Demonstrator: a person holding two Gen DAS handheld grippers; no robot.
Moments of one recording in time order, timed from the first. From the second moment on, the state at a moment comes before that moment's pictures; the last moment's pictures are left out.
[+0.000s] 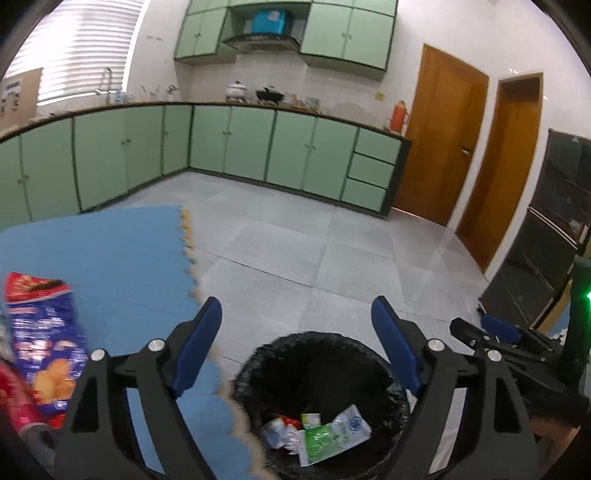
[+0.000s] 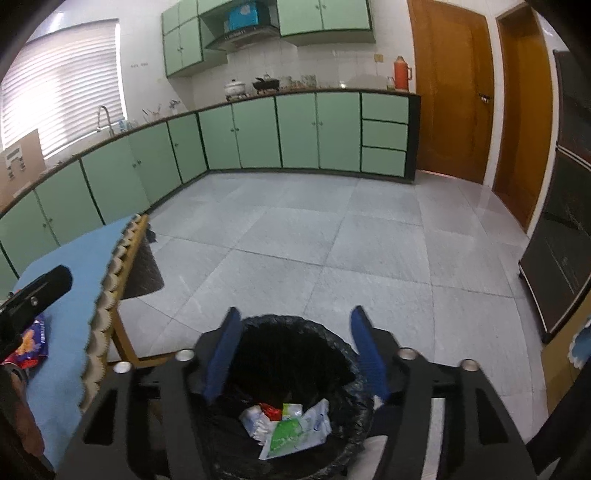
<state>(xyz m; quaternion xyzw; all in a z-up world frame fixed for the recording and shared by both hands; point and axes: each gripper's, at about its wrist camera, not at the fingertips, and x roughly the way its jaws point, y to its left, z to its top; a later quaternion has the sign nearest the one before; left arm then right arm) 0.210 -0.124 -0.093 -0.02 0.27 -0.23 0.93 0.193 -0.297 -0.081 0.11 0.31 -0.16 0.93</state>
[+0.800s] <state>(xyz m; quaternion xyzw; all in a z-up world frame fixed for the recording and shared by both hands) 0.149 0.104 -0.068 -0.04 0.26 0.03 0.96 0.227 -0.095 -0.049 0.03 0.27 0.06 0.96</state>
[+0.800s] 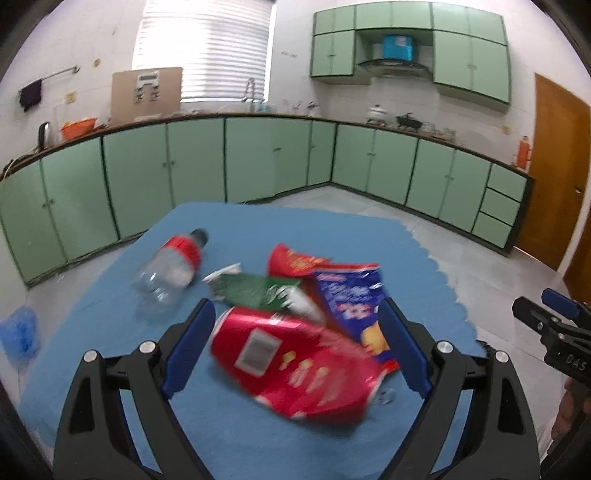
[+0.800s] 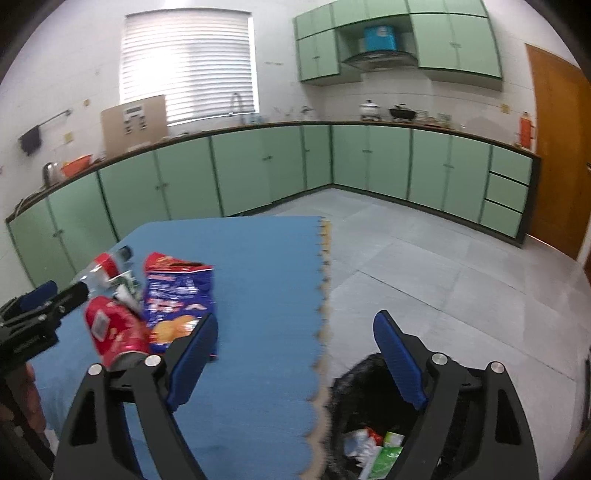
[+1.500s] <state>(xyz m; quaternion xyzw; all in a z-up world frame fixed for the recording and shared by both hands) 0.163 0.052 -0.130 -0.02 0.32 0.05 0.94 0.229 -0.099 -0.062 0.03 0.28 0.05 0.96</state>
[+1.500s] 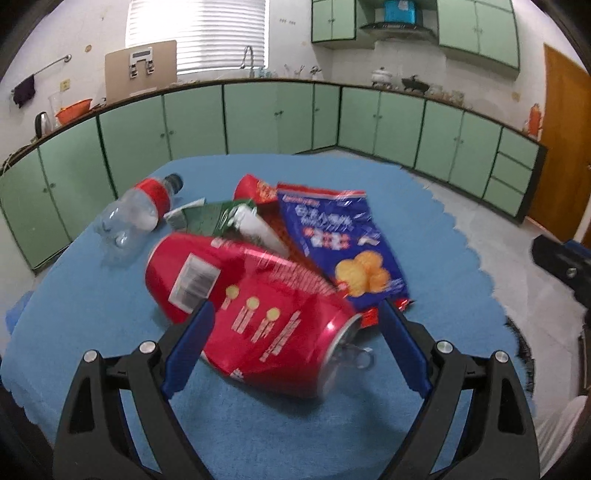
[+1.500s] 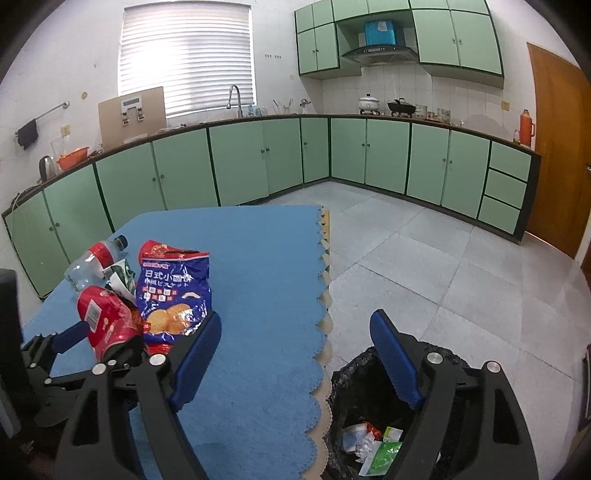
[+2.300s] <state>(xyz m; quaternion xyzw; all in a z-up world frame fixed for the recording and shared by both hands) 0.116 0.114 -0.108 -0.06 0.33 0.09 0.94 0.227 -0.067 -0.070 0.00 0.29 0.09 0.95</state>
